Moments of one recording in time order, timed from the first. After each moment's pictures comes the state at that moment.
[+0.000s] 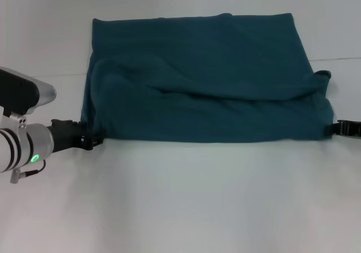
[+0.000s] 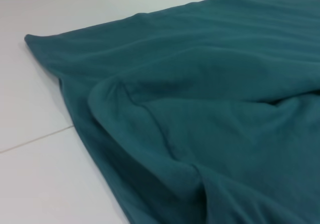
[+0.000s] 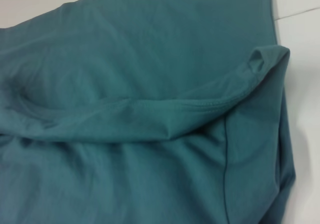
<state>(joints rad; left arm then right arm) -0.68 -2.17 0.88 0.60 2.24 0.64 -1.75 0.59 1.96 -0.59 -0.58 -2.34 -0.99 2.18</state>
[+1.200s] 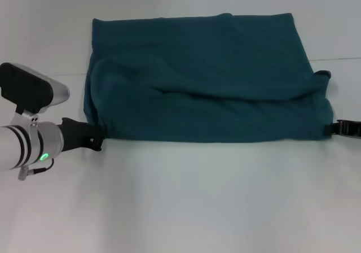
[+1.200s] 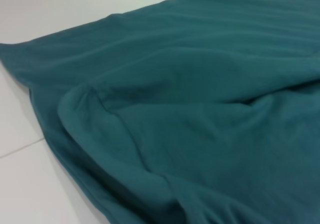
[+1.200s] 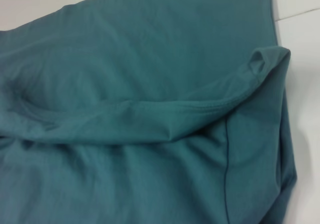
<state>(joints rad) -0.69 -2.17 0.94 0.60 2.24 0.64 -1.76 0.59 1.96 -0.58 -0.58 -2.34 -0.99 2.17</state>
